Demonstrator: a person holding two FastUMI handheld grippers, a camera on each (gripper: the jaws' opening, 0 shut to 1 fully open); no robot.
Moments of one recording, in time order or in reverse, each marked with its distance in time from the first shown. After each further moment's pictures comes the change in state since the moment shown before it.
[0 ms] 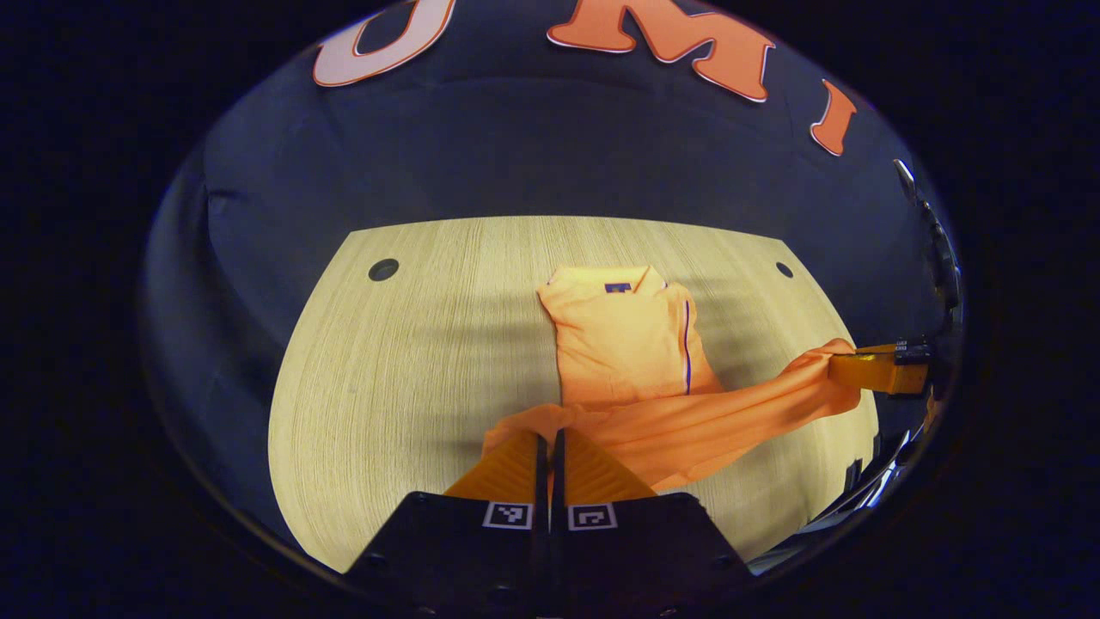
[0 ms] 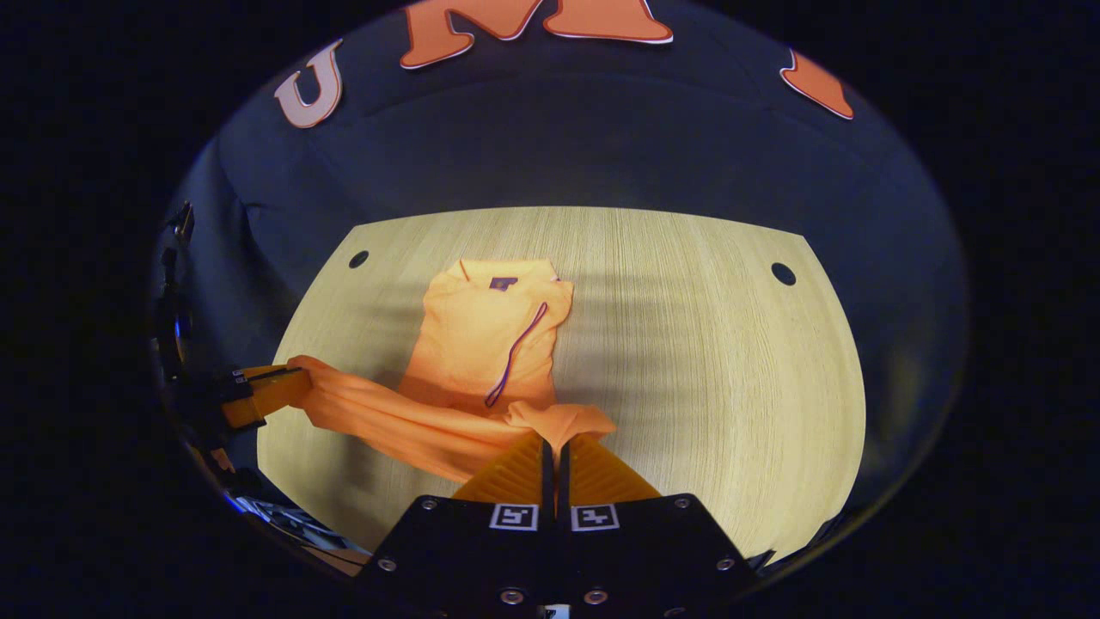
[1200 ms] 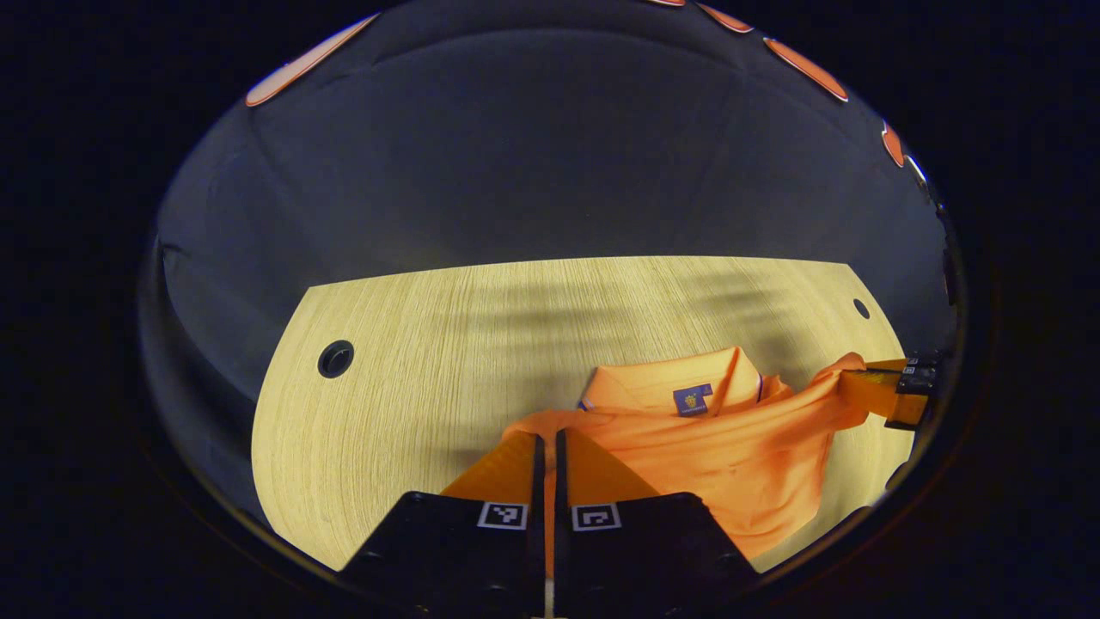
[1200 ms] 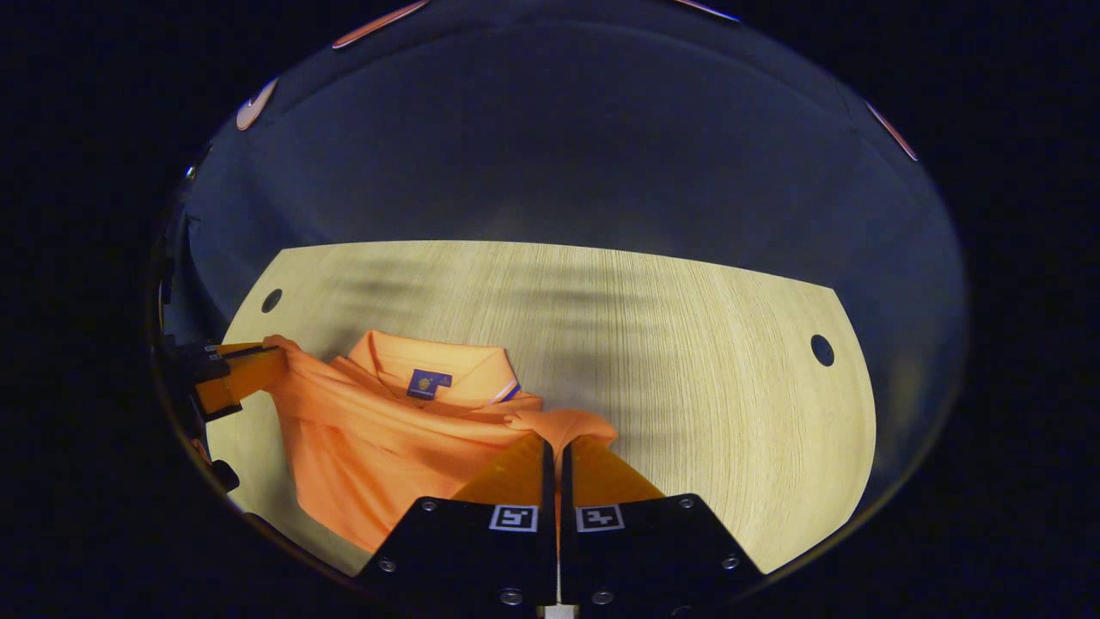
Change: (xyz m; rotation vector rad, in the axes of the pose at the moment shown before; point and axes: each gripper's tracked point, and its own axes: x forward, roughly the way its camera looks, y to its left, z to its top) left arm 0.172 0.025 0.107 0.055 -0.039 0.086; right arm 0.144 -0.026 0.097 -0.024 -0.031 -0.108
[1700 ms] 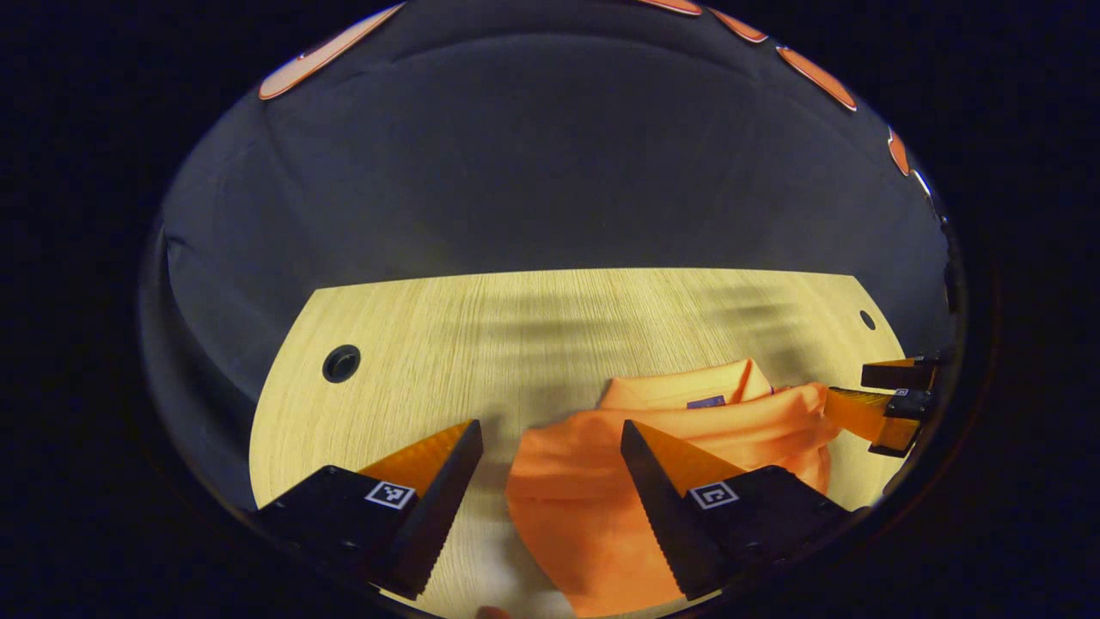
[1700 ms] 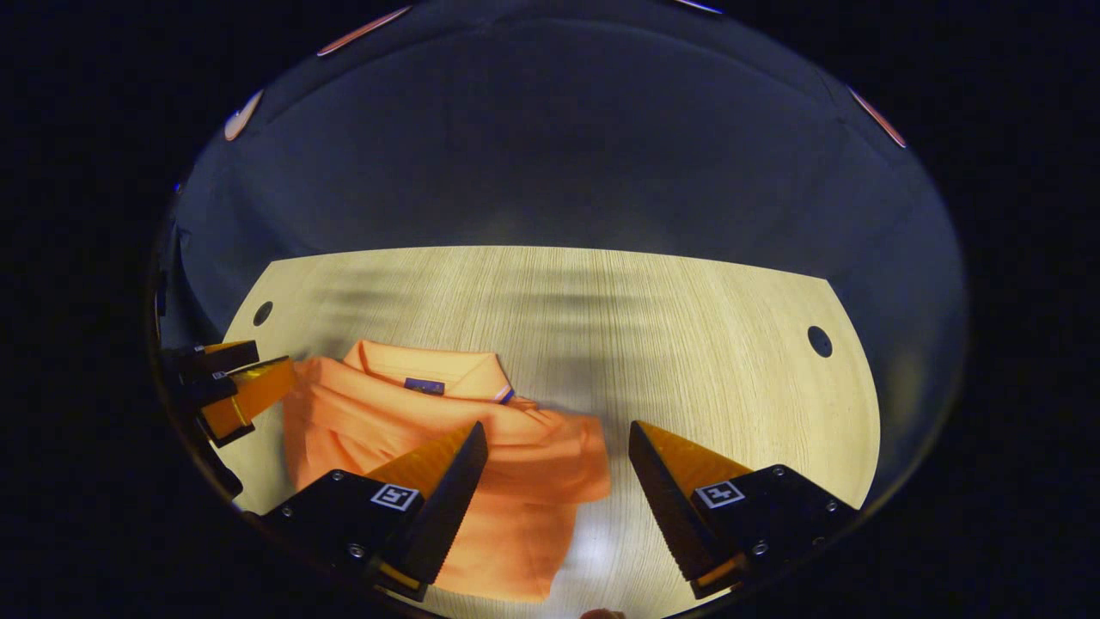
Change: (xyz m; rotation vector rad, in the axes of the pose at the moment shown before) left arm -0.006 0.013 0.011 -0.018 -0.072 0.029; right arm -0.004 -0.001 0.005 0.033 -0.043 -0.017
